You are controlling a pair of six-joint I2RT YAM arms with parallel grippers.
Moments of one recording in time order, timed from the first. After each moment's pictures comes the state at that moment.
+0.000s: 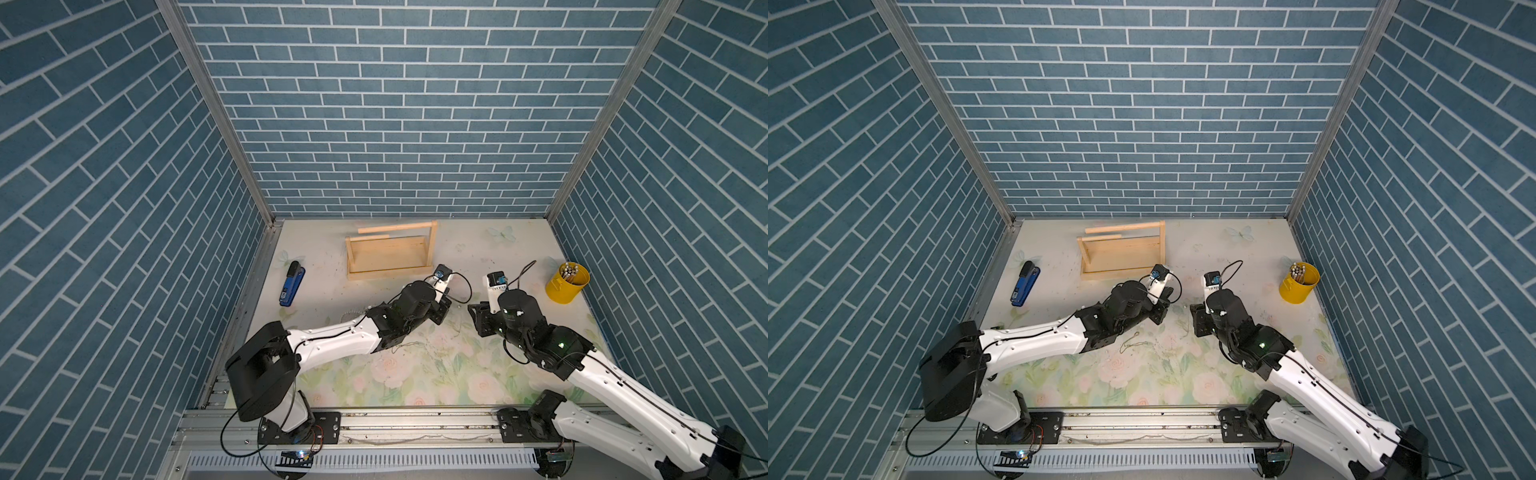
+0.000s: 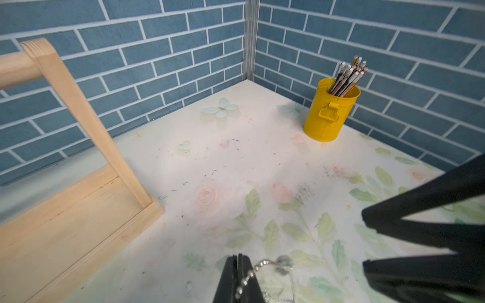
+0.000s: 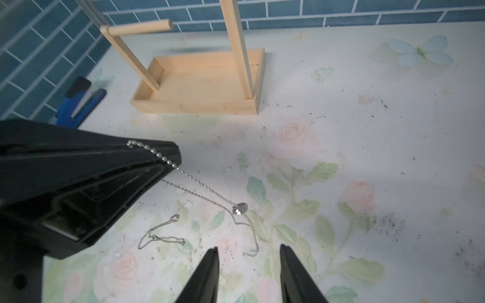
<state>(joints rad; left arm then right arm) -1.01 1.54 0.97 0.17 -0.22 -0.10 0.78 0.81 0.72 -0.51 0.18 0.40</state>
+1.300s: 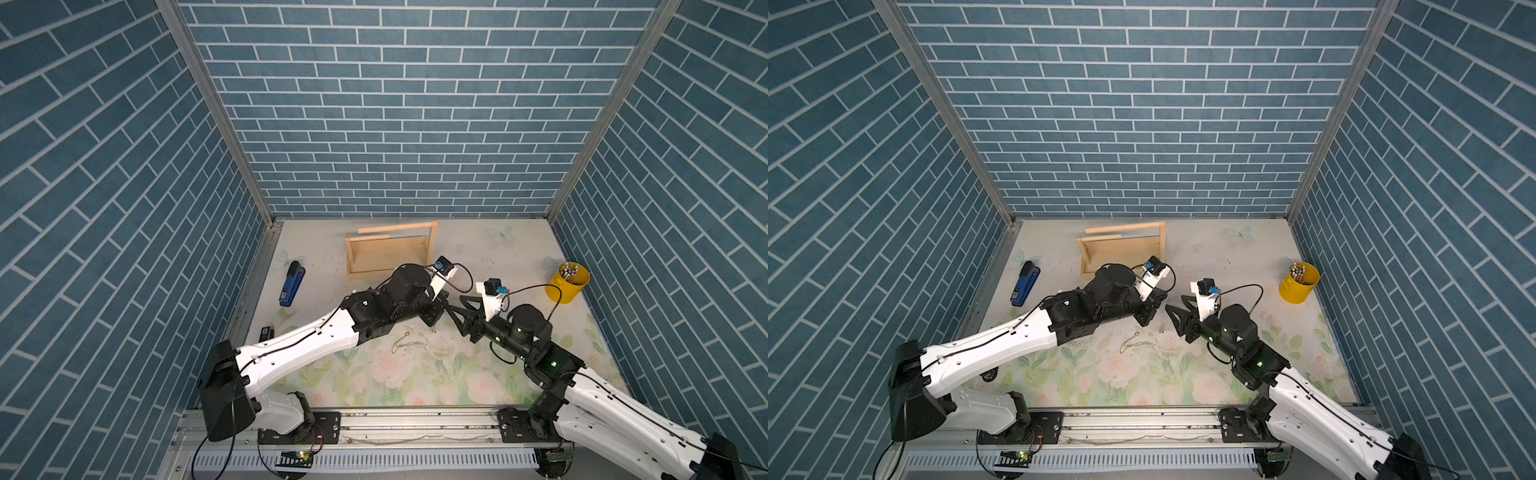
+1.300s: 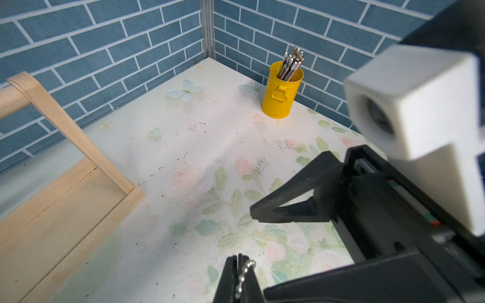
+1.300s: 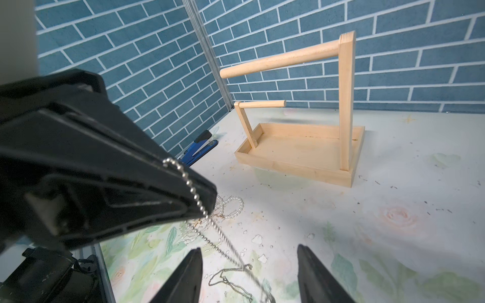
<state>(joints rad) -1.01 1.38 1.19 -0.31 -0.02 -0.11 0.78 0.76 0.47 0.09 -0.12 0.31</state>
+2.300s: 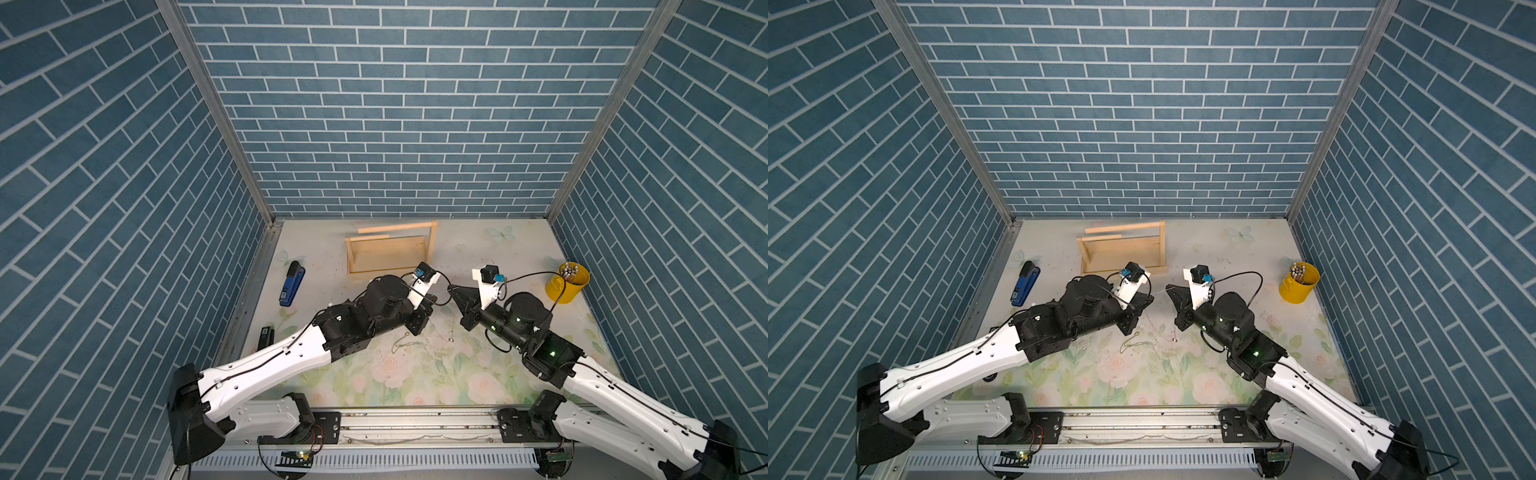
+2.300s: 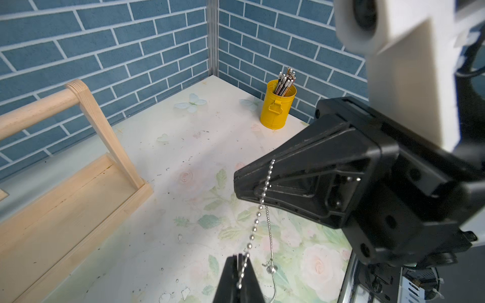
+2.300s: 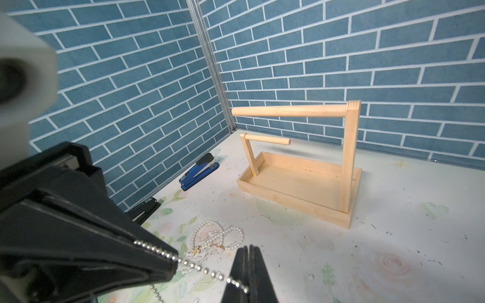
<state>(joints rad) -1.02 1.18 1.05 -0.30 -0.06 -0.14 0.82 0.82 0.61 0.09 -0.03 0.26</state>
